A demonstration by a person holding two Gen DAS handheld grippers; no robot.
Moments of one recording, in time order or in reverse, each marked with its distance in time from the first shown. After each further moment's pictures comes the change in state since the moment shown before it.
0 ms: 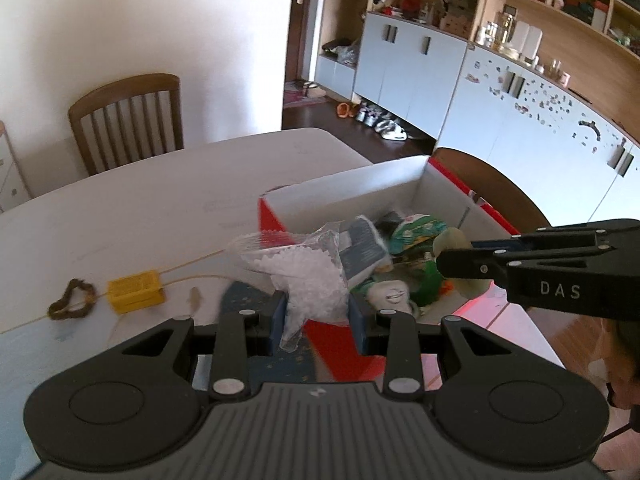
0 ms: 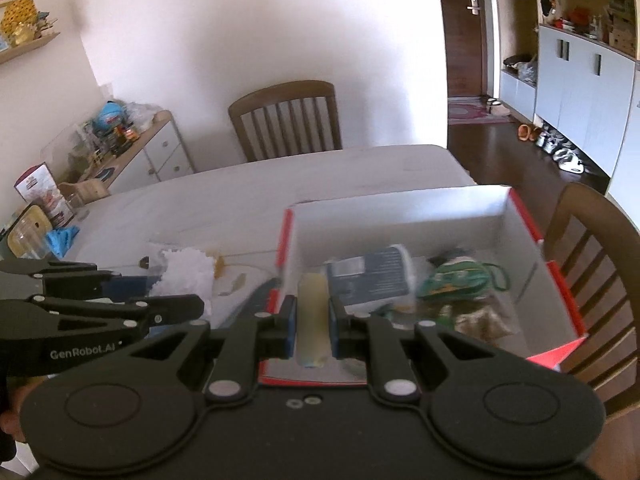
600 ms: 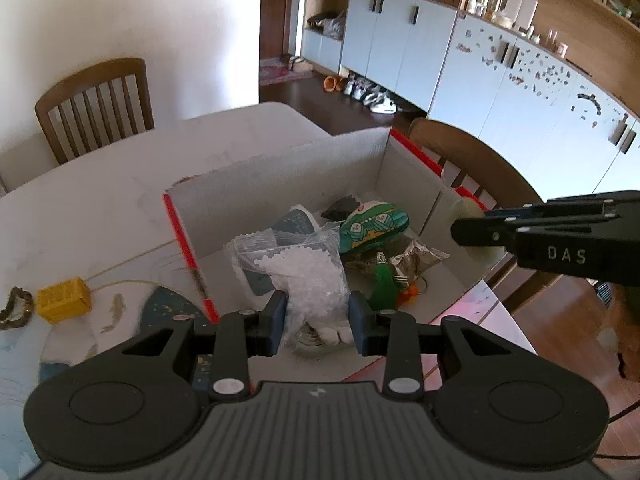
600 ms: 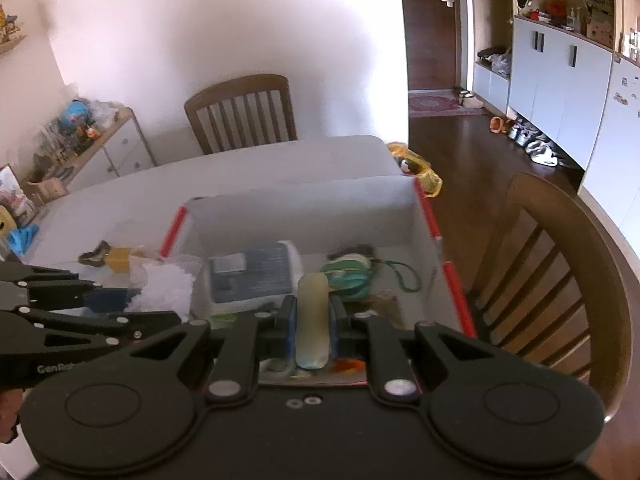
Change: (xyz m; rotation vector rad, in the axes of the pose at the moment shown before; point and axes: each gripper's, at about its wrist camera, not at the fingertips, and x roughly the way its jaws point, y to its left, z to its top) left arm 0.072 -0.069 0.015 0.023 0.088 -0.001; right arm 0.004 -0.099 0.003 -0.002 0.032 -0.057
